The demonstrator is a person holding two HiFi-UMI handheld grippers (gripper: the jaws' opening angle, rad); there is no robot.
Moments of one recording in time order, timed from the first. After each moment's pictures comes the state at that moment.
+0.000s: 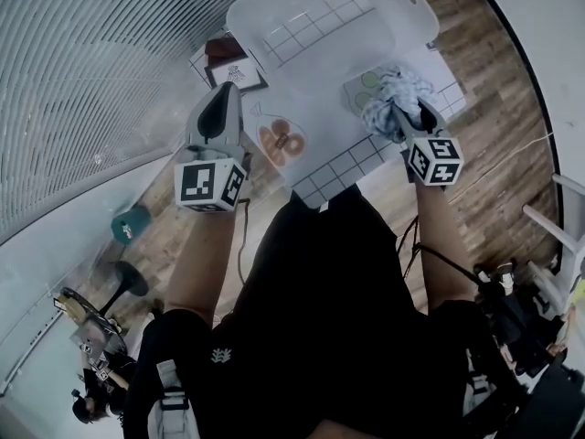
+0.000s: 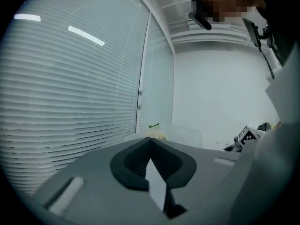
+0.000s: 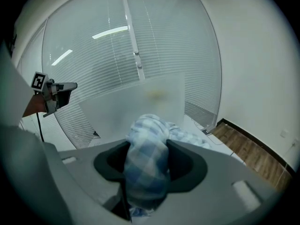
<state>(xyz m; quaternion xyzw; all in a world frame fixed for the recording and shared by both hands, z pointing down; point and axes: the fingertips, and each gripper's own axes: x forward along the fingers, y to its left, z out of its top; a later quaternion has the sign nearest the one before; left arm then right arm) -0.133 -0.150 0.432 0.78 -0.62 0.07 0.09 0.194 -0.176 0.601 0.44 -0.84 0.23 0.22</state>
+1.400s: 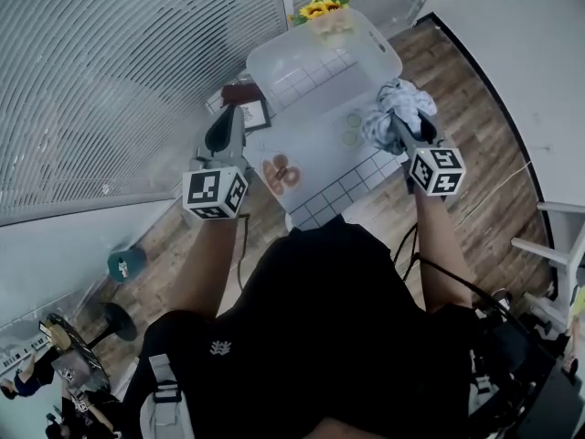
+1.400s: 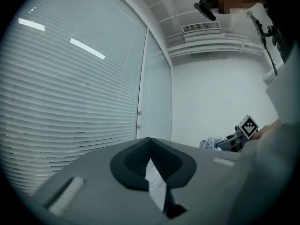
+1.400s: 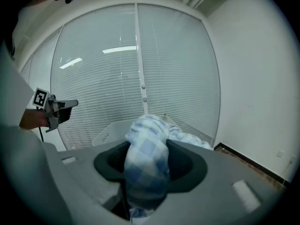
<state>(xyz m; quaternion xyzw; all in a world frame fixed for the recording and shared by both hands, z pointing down) -0.133 -0.116 0.338 0.78 -0.62 0.02 0.04 0.205 -0.180 0.437 0.46 -0.86 0.14 0.15</state>
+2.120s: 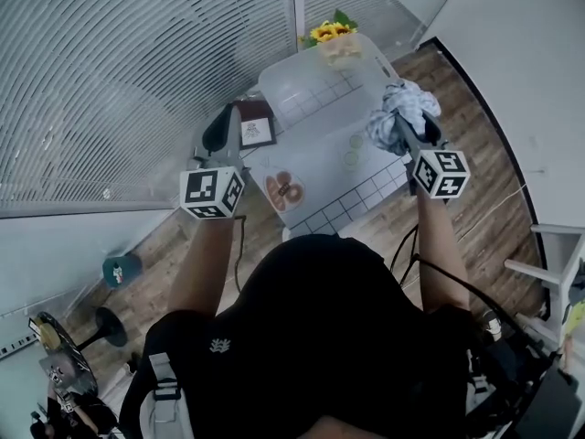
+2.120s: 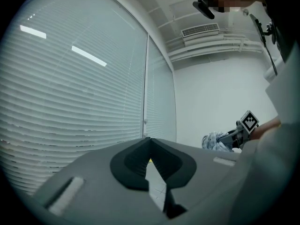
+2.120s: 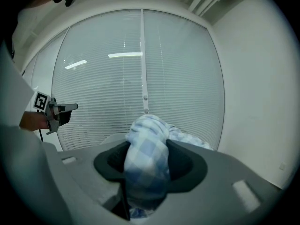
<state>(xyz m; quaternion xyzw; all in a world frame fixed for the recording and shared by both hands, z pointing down) -0.164 -0.129 0.301 0.77 -0.64 0.00 0.01 0.183 -0.216 0.378 0.45 -0.88 0.10 0.13</state>
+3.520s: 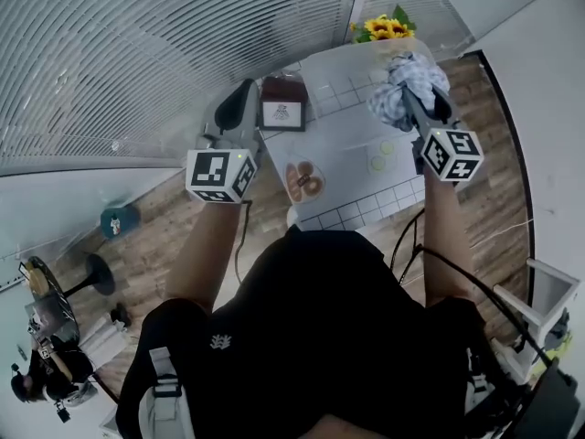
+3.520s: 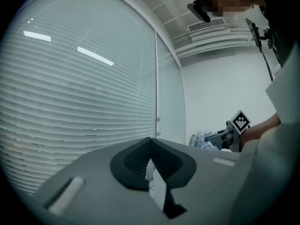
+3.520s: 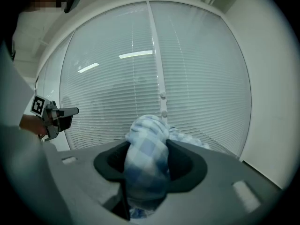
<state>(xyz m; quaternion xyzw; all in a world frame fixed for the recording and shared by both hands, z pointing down) -0.220 -0.156 0.305 0.74 -0.68 0.01 0.02 0.059 -0.295 0.374 0.37 -0.92 0.10 0.12</state>
